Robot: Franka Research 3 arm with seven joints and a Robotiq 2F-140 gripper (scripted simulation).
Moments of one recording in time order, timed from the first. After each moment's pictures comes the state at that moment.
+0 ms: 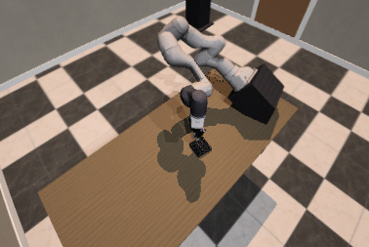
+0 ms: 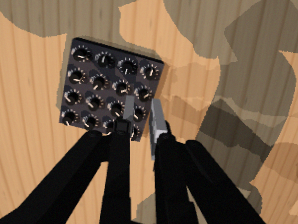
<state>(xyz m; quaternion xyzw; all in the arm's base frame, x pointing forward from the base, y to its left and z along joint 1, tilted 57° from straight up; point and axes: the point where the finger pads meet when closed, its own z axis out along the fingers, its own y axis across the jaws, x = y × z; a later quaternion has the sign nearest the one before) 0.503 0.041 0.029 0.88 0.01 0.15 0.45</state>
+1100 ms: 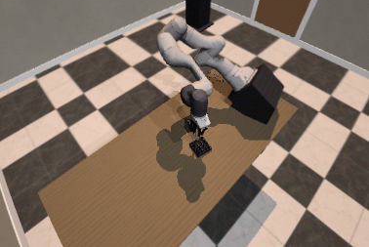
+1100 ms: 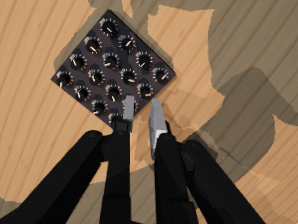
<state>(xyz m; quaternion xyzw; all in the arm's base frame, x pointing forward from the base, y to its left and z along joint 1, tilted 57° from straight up) 0.499 0.043 0.030 0.85 0.22 0.04 0.47</state>
